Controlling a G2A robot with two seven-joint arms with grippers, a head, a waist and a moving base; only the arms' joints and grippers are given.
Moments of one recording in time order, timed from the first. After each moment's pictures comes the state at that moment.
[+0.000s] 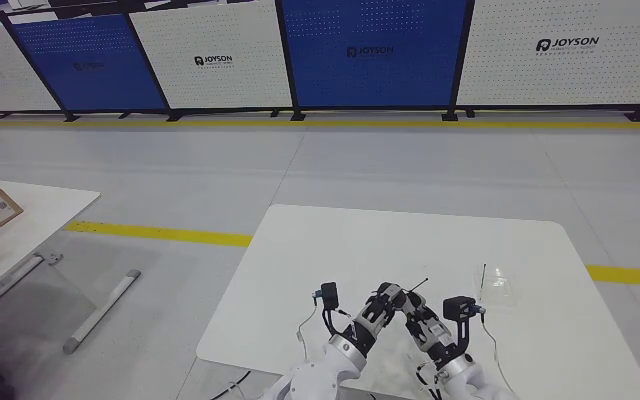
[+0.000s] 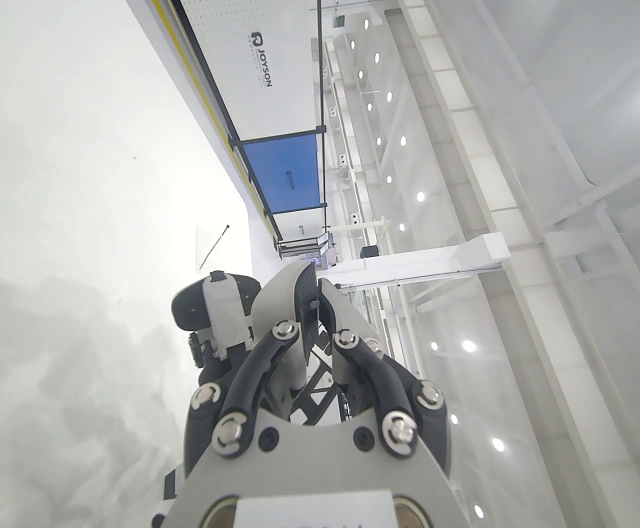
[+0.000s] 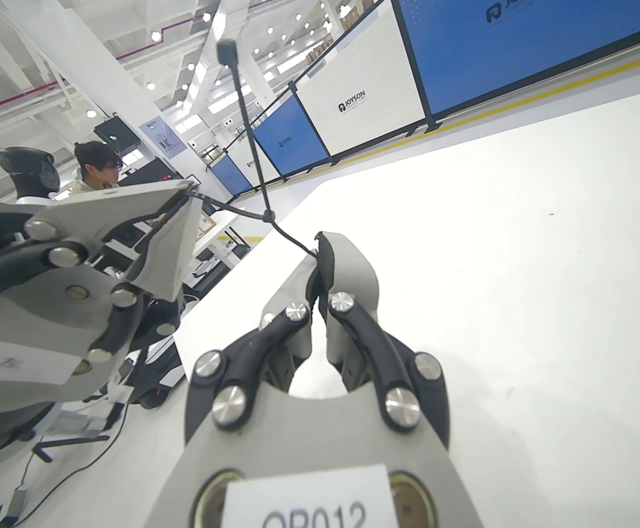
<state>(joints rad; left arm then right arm) 1.60 -1.35 -0.97 -1.85 -0.12 0.00 0.13 -1.58 -1.29 1.13 -1.64 -0.81 -0.25 0.02</state>
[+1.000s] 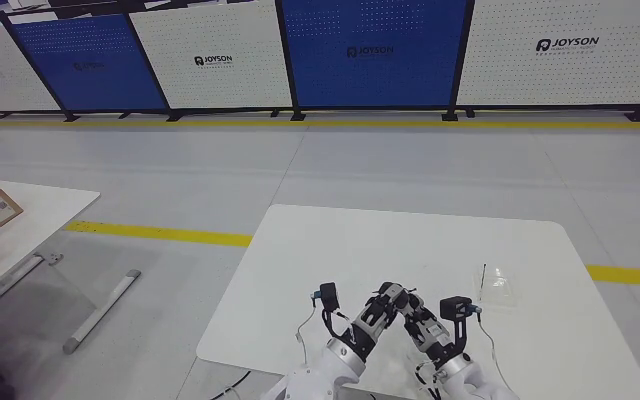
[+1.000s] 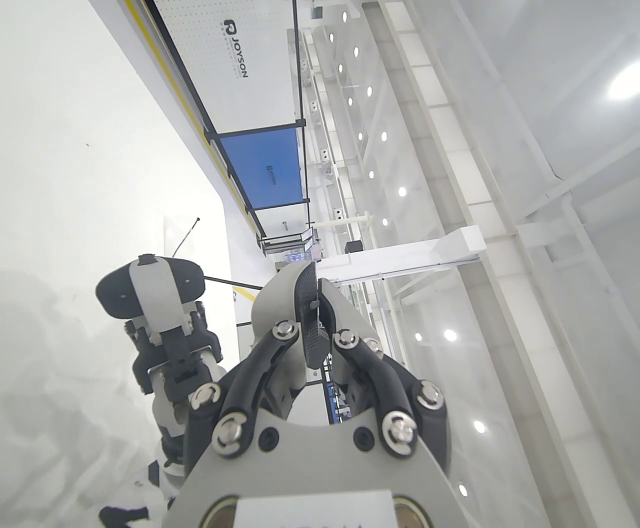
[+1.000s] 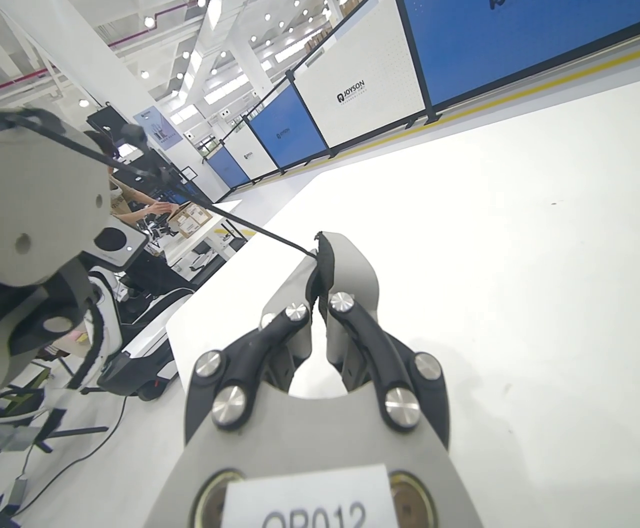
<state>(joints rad) 1.63 -1.35 -0.97 -1.91 -0.11 -0.04 0.11 -1.56 -1.29 1.13 -1.60 -0.81 -0.26 0.03</state>
